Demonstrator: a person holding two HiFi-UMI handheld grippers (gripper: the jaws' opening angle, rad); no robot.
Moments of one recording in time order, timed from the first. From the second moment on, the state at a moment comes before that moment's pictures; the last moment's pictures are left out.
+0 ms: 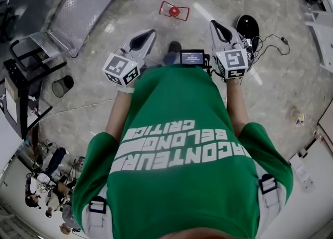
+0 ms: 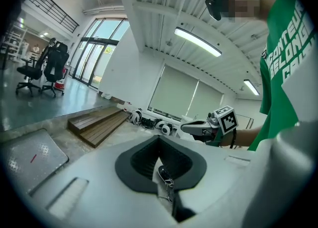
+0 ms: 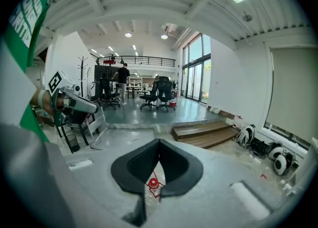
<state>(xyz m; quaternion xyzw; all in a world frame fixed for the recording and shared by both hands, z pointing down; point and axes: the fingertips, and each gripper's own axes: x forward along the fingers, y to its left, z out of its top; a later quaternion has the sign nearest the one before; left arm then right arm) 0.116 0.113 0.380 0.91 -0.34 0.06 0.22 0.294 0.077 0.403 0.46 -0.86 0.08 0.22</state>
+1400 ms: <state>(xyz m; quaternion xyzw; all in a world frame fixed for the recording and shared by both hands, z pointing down) 0.137 0.044 0.475 0.91 -0.30 0.10 0.27 0.310 0.021 0.501 0.45 -0.84 0.14 0.28</state>
